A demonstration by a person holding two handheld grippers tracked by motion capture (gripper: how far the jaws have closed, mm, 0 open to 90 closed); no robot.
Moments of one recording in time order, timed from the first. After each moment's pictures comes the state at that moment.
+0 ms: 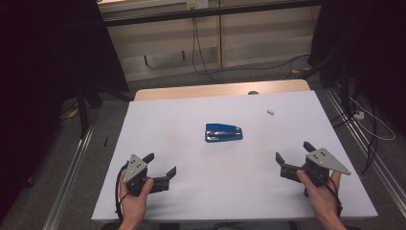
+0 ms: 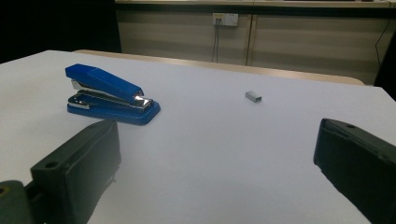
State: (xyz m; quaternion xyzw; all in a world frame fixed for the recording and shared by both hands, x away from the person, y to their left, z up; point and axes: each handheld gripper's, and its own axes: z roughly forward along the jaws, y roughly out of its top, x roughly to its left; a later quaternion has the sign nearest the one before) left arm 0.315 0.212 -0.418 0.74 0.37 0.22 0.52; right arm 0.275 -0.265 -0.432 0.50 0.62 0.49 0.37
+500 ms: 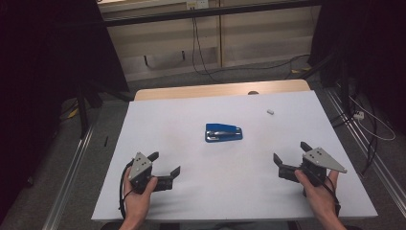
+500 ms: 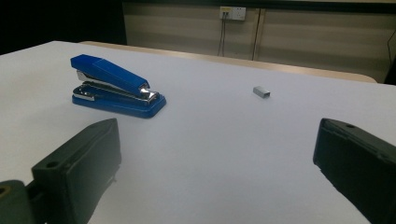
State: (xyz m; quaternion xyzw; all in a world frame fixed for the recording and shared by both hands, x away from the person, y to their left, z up) left arm 0.323 0.201 -0.420 0.76 0.35 0.20 0.51; right arm 0.279 -0.262 -0.435 0.49 0.63 0.48 0.35
